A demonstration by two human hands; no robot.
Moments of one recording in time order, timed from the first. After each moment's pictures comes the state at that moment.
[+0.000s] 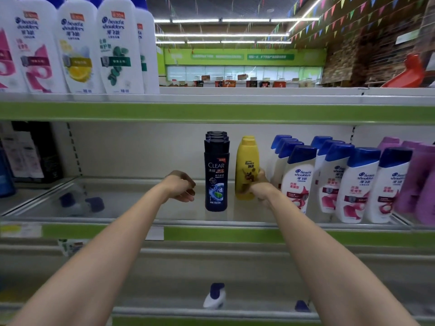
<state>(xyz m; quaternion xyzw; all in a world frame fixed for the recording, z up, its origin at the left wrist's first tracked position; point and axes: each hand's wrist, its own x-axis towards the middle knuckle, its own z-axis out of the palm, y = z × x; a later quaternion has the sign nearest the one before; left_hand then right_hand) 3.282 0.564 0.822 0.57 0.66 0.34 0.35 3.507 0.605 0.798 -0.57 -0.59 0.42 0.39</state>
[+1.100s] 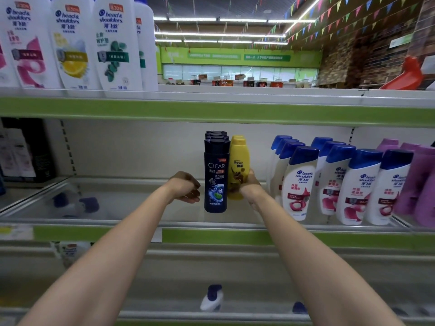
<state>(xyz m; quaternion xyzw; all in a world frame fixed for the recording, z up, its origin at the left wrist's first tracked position) 3.290 0.580 0.814 0.56 0.64 0.35 0.39 3.480 0.616 0.788 -0.53 -0.59 0.44 0.43</state>
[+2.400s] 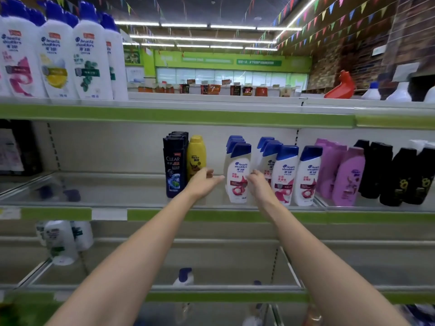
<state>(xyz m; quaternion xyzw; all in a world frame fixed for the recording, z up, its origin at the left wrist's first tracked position) 3.457 0.494 0.824 0.65 0.58 0.40 0.29 3.619 0.483 0.817 -0.48 -0.56 0.44 0.51</state>
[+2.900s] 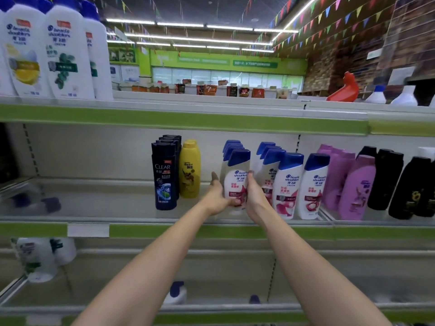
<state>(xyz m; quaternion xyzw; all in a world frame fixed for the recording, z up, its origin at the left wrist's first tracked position) 3.497 0.543 0.805 0.67 0.58 0.32 0.33 3.605 0.545 0.808 -0.42 -0.44 0.56 0.56</state>
